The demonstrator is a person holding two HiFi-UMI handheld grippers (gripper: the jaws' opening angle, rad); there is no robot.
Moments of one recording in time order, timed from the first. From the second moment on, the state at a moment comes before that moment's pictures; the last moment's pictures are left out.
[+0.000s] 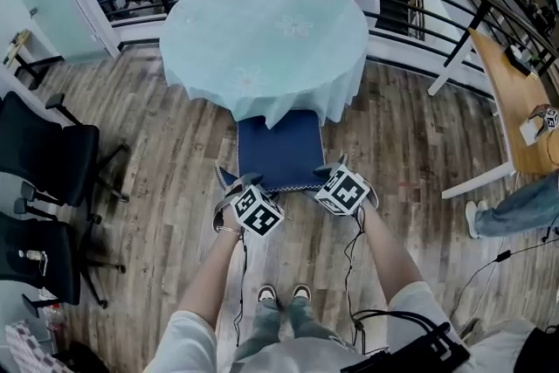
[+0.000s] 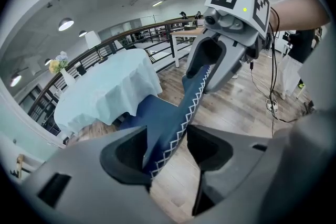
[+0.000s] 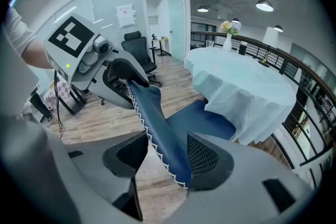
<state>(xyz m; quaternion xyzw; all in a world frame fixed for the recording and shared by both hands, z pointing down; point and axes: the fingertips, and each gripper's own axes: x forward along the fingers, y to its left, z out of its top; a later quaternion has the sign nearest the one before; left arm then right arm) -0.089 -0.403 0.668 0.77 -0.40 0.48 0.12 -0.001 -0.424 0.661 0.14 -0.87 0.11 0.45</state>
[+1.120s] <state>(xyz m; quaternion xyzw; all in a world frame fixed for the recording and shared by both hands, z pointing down) -0.089 -0.465 0.665 0.77 -0.42 0.47 0.10 -0.002 -0.489 0.659 0.13 -0.89 0.08 0.44</state>
